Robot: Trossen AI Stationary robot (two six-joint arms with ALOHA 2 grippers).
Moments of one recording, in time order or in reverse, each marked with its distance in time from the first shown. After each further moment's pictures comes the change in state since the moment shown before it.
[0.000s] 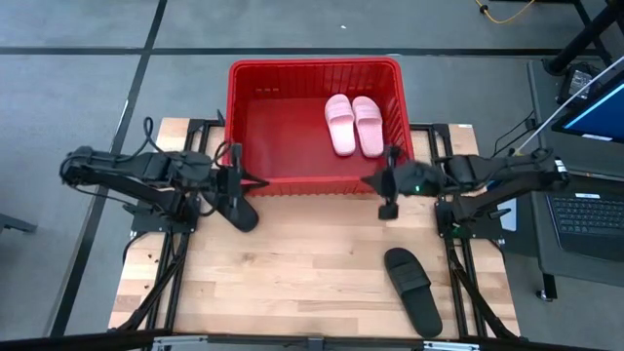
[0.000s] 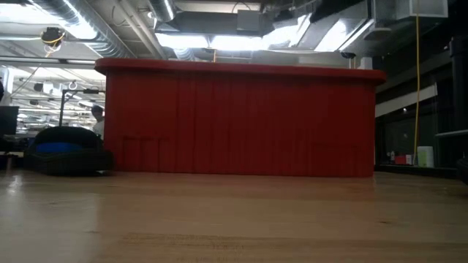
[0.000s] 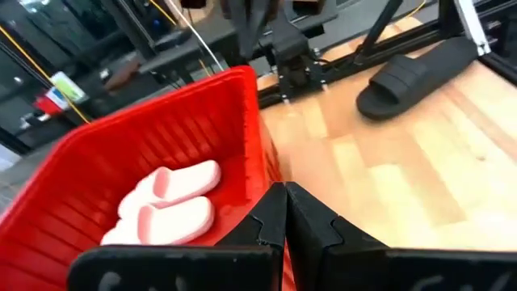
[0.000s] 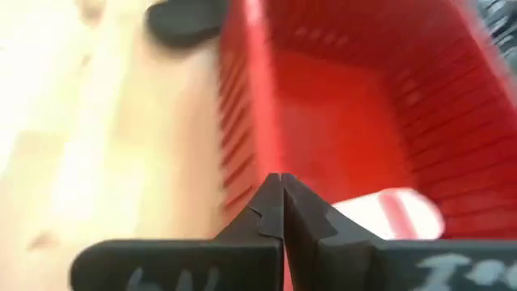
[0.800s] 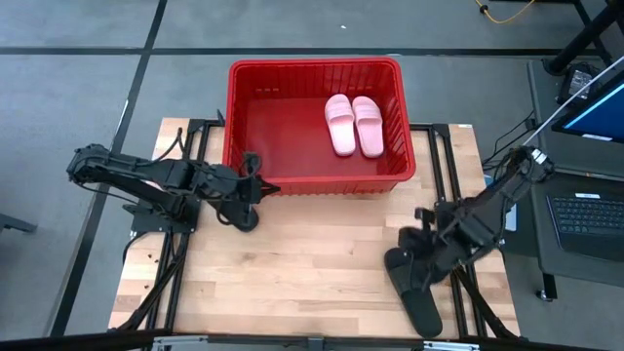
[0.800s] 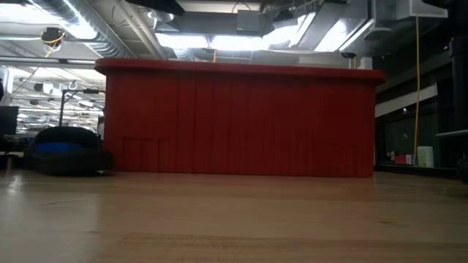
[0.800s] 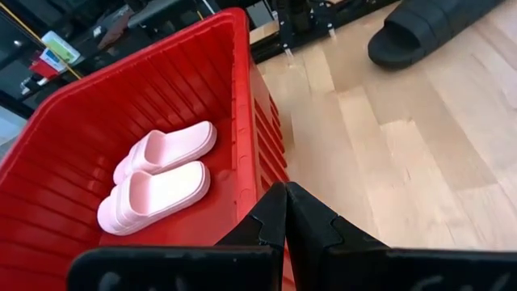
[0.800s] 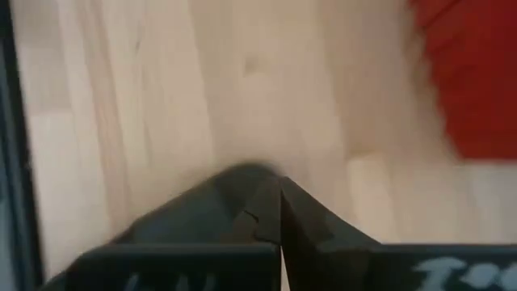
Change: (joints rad) left arm -0.024 0.155 0.000 0.001 -0.098 -0.015; right arm 0.611 0.118 -0.006 -0.487 -0.062 1.070
